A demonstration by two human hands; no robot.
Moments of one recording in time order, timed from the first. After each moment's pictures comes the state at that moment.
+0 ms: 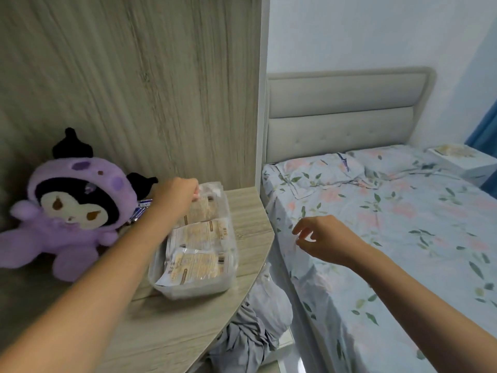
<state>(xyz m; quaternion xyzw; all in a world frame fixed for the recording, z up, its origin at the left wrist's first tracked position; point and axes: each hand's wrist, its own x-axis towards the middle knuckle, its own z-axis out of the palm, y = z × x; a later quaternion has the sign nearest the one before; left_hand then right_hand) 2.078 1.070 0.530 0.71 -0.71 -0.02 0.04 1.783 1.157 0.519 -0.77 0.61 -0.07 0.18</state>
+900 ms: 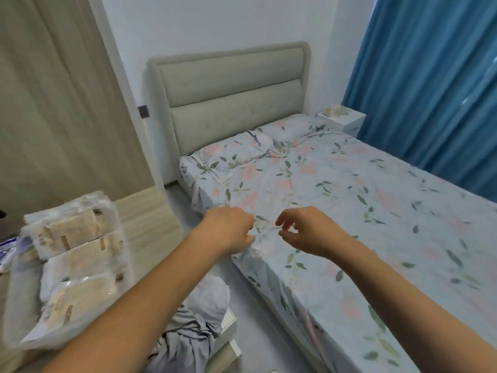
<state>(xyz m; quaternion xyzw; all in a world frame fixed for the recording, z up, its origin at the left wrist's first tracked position) 1.844 1.153 0.517 0.33 -0.94 0.01 -0.12 1.680 1.236 0.508 -0.64 0.75 -0.09 0.16</state>
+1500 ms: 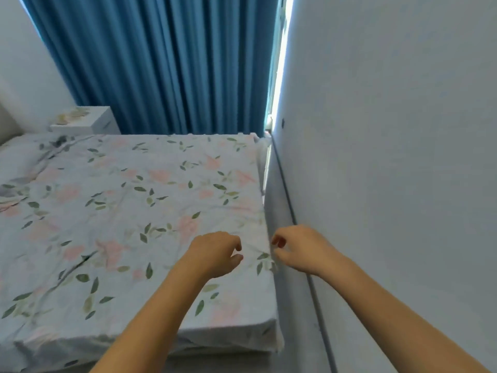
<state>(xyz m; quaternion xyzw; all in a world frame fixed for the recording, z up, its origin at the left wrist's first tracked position) 1.495 1.531 0.456 -0.09 -0.98 -0.04 -0.15 1.469 1.728 0.471 -0.20 0.96 -0.12 0.16</state>
